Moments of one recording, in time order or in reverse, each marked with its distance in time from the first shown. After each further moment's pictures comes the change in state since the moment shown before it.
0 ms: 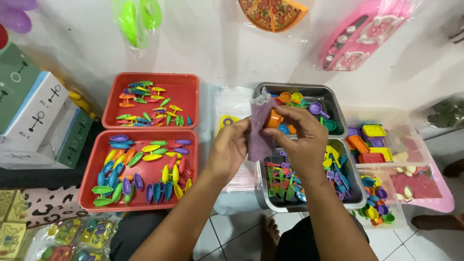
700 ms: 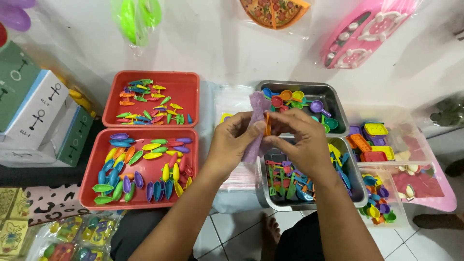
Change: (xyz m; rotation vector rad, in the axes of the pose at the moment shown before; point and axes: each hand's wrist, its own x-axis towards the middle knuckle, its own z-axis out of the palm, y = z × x) left_hand 0.006 -0.014 -0.015 0.336 0.174 -0.030; right_hand 0.006 -0.017 -0.011 -0.065 -0.249 0.010
